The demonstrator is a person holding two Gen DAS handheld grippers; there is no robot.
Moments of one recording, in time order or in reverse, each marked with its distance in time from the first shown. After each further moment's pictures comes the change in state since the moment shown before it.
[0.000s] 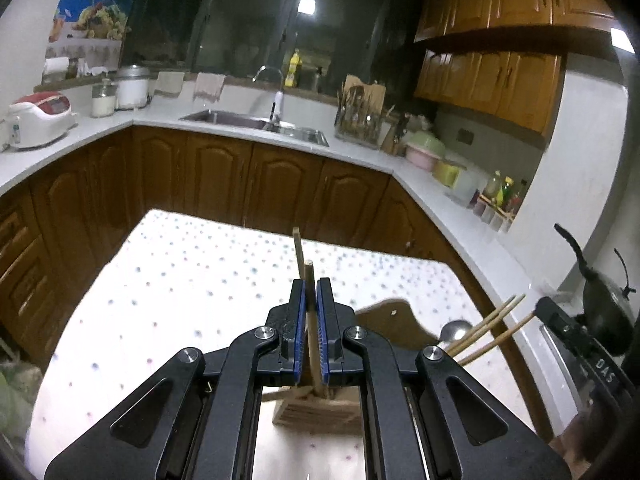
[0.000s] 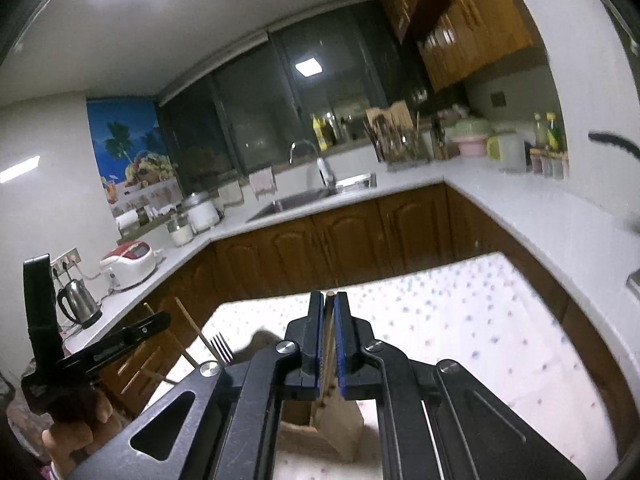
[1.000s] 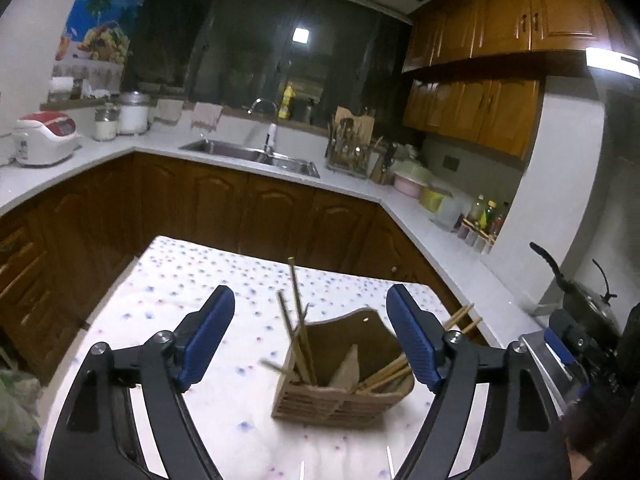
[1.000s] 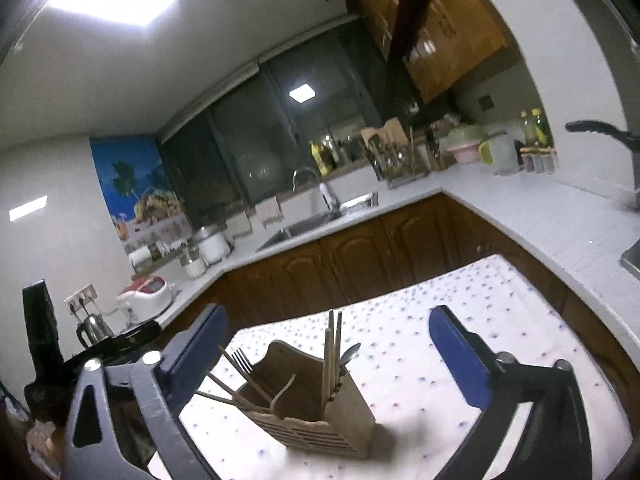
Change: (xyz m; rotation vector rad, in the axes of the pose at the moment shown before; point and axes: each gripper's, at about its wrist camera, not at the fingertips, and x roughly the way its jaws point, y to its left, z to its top) left arm -0.082 0.000 -0.002 0.001 -0.127 -0.021; right arm -0.052 -0.020 0.000 0.091 -0.123 0.042
